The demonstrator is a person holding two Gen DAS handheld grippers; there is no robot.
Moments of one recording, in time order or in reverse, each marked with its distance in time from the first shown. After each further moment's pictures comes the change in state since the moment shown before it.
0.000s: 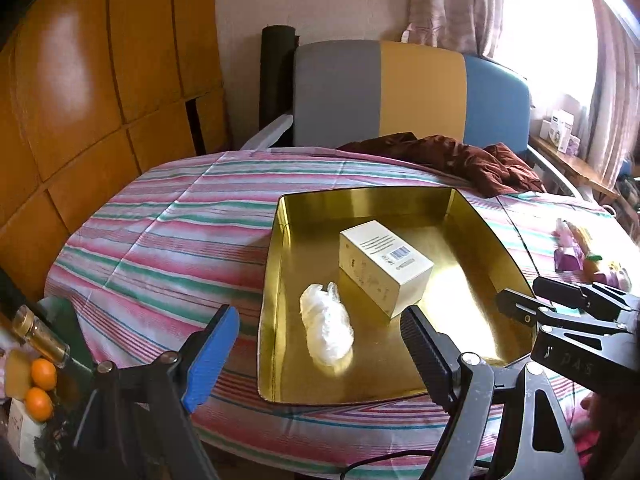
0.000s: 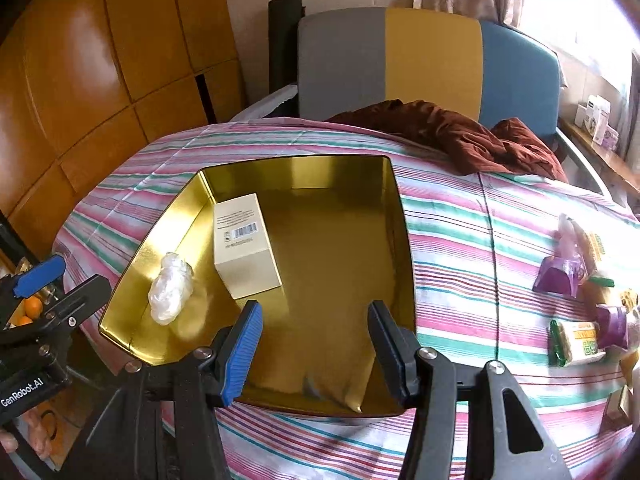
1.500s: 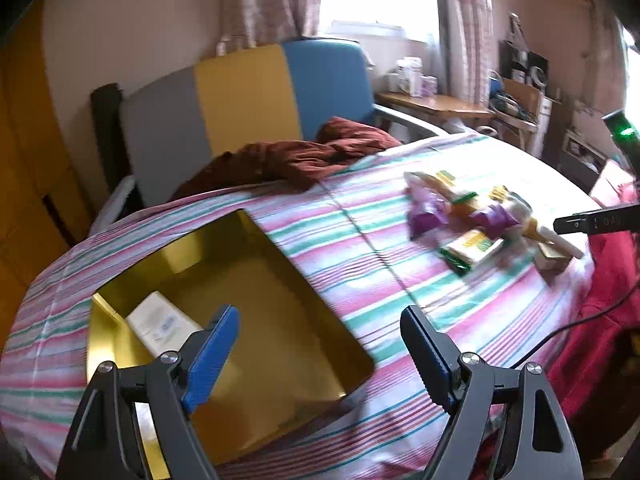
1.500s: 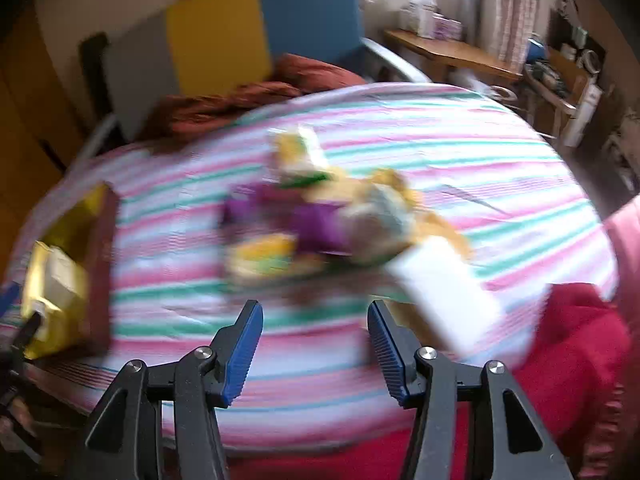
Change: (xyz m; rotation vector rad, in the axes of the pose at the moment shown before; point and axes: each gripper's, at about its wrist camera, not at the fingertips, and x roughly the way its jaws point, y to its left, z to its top) left arm 0.000 -0.175 0.015 0.409 -0.028 -0.373; right arm -0.133 -0.278 -0.071 0.413 0.173 -0.384
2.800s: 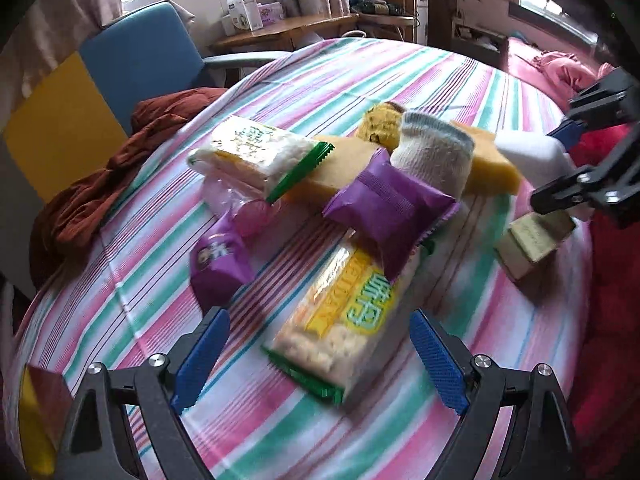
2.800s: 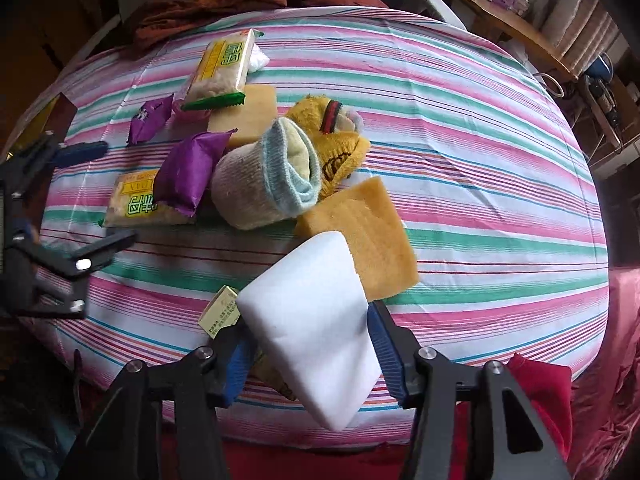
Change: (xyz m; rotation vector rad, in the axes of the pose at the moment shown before) left arm 0.180 -0.179 0.066 0.412 0.220 -0.287; right arm 0.054 -0.061 0.024 -0.234 0.265 0.049
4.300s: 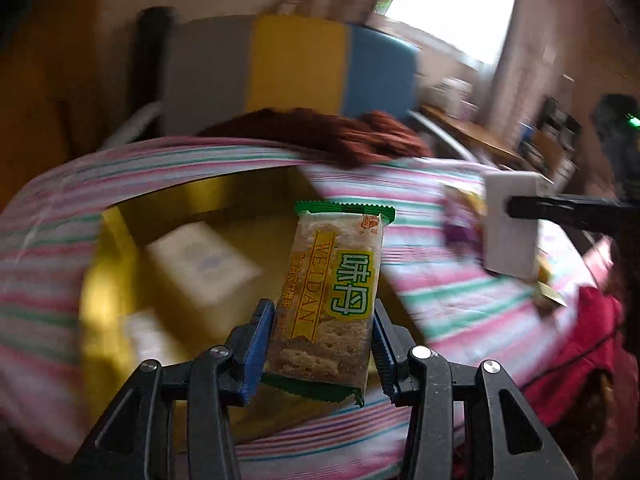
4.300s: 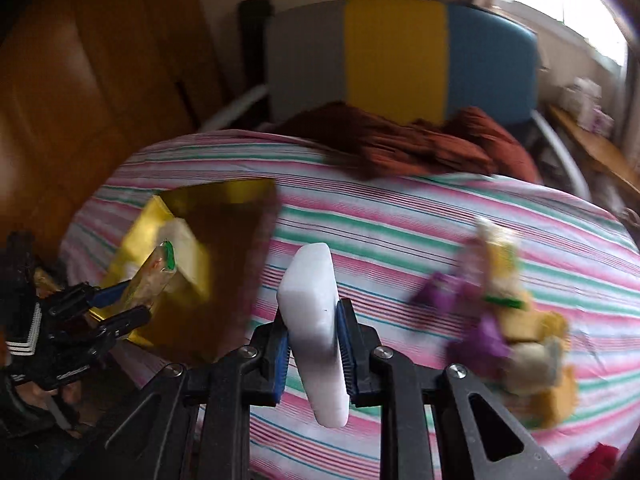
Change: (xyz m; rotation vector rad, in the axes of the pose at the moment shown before) left arm -0.214 0.152 -0.240 -0.757 -0.212 0.218; right arm -0.076 0.251 0.066 -0.253 -0.380 0.317
